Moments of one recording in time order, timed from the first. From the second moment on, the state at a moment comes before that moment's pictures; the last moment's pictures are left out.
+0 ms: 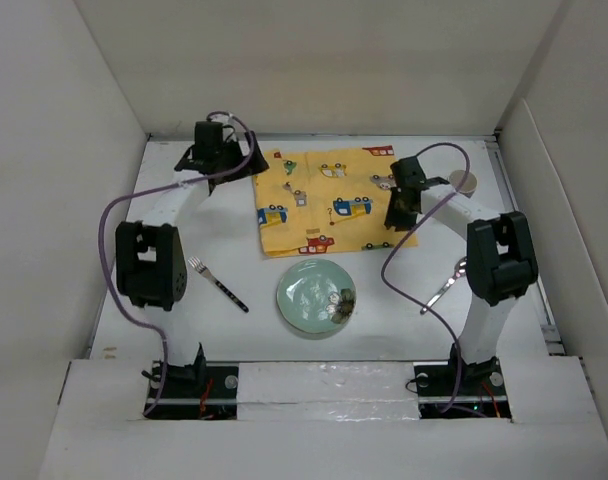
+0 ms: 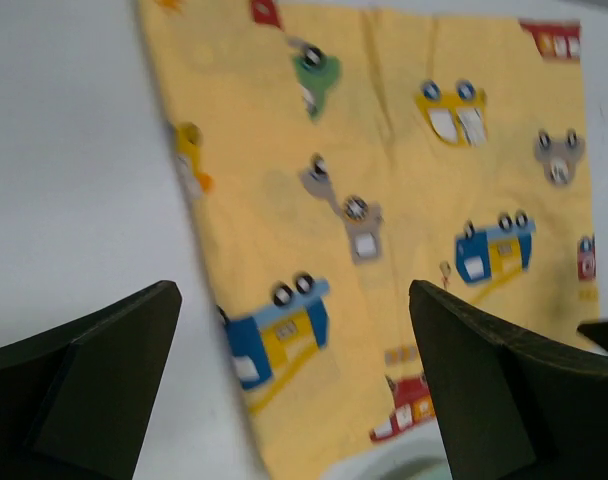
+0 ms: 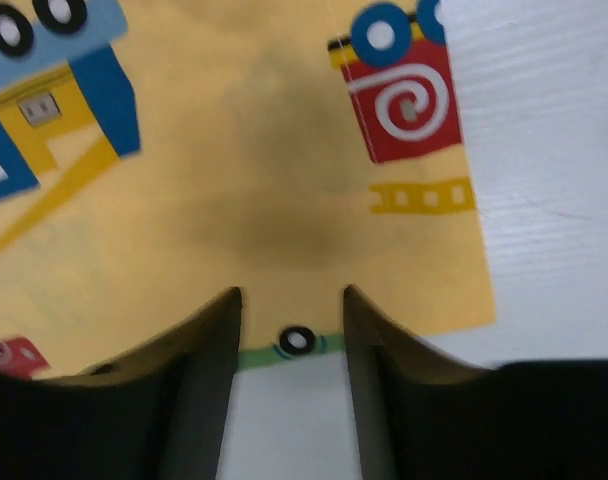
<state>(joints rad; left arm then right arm) -0.11 1.89 1.54 -0.28 0.26 -0.41 0.27 1.91 1.37 -0.57 0.13 0.51</state>
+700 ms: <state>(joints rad) -0.68 1.89 1.31 -0.42 -0.21 -0.25 0.14 1.56 0.98 -0.41 -0.01 0.54</state>
